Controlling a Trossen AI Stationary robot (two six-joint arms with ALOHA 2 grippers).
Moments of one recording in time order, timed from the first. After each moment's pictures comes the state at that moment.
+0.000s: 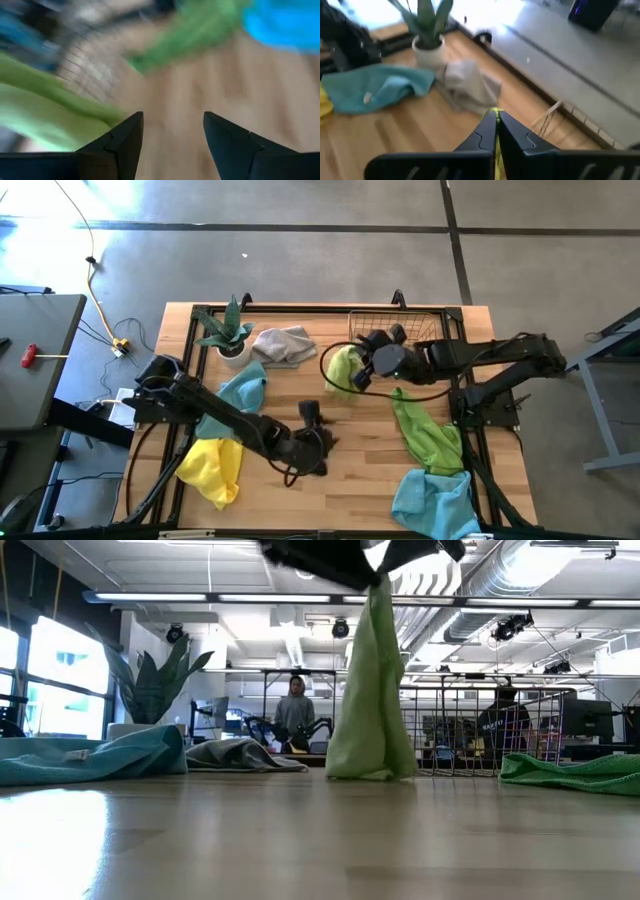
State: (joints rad) left arm -0.33 1.84 1.35 -0.23 -0.77 -0.08; right arm 0.12 1.39 1.36 -0.71 0.65 0.47
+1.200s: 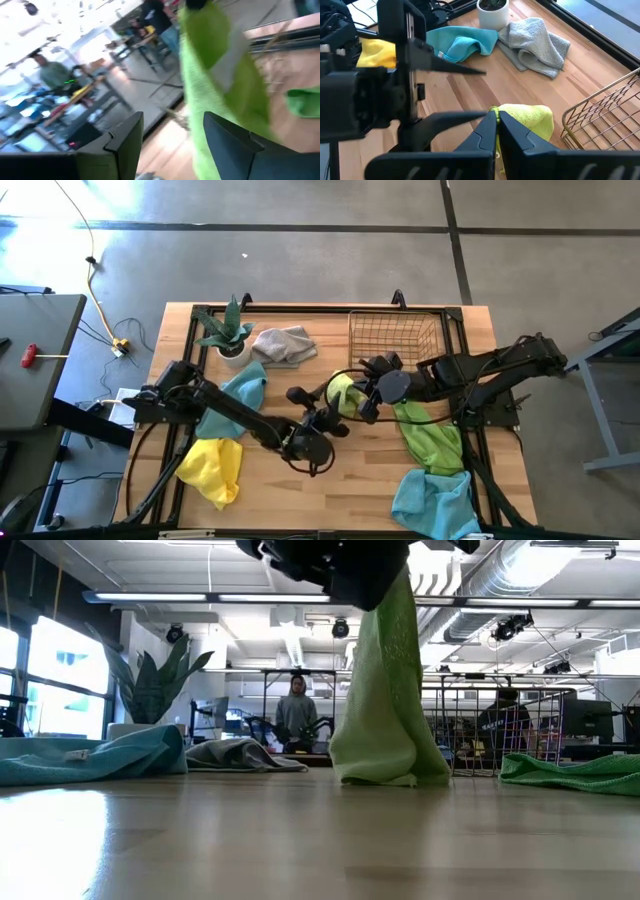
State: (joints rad) left arm -0.28 1.98 1.35 0.10 -1.46 0.06; right arm 0.27 1.38 1.36 -0.75 0.46 0.62
